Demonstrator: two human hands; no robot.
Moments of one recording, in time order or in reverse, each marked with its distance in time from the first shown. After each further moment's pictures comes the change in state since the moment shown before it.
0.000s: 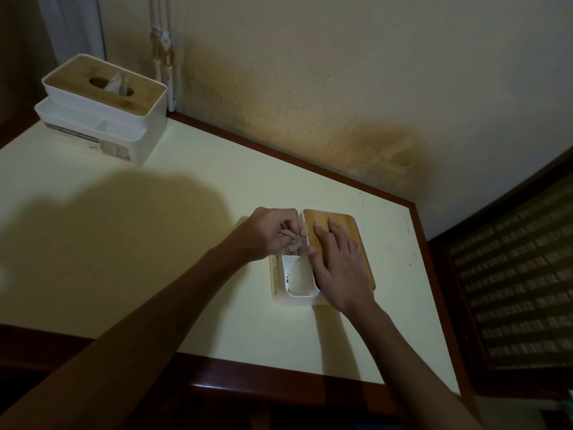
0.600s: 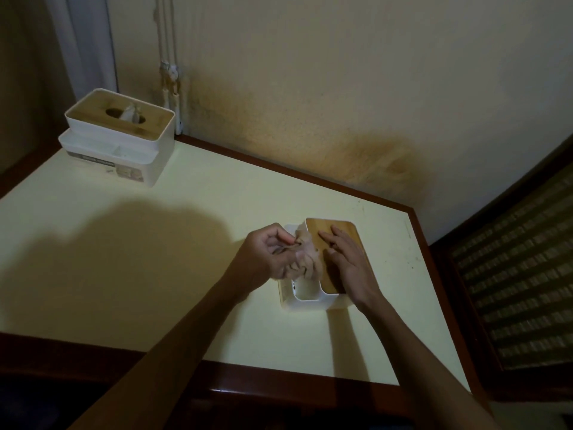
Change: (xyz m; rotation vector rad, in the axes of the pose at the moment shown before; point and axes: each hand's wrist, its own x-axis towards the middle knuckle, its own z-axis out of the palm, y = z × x) left_hand -0.043 0.037 0.001 -0.600 0.186 -0.316; right_hand 0.006 0.008 -0.009 0.464 -0.008 0.101
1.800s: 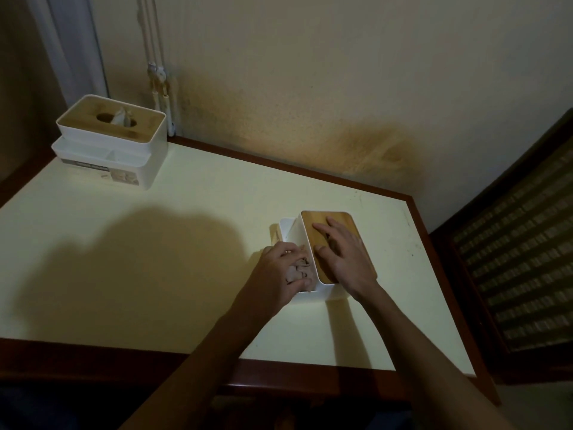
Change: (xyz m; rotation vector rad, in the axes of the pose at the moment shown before) left_hand -0.023 -0.031 0.021 0.794 -0.050 0.330; right_hand -0.005 -0.010 0.001 -0.178 0.024 -0.033
